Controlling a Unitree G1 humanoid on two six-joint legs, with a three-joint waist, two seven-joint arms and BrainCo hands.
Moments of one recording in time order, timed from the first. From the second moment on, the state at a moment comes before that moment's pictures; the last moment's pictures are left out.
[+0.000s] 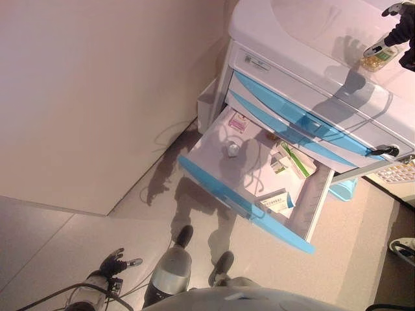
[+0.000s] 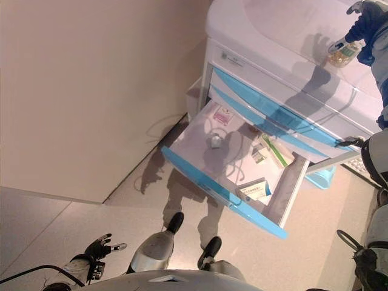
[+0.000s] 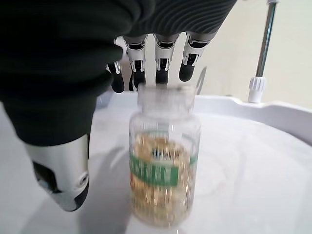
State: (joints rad) left arm 0.04 0.44 -0.19 1.07 -0.24 -0.09 -0.04; right arm -1.54 -0.98 0.84 1.17 -0.19 0.07 0.18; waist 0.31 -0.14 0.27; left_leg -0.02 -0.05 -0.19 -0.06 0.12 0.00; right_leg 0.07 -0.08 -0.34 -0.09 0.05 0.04
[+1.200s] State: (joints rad) left arm 0.04 0.35 -0.29 1.11 -0.14 -0.04 -0.08; right arm -0.37 -0.62 -0.10 0.58 0.40 -0.20 -0.43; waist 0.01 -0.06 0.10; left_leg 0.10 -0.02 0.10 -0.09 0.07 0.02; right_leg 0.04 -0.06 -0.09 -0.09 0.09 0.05
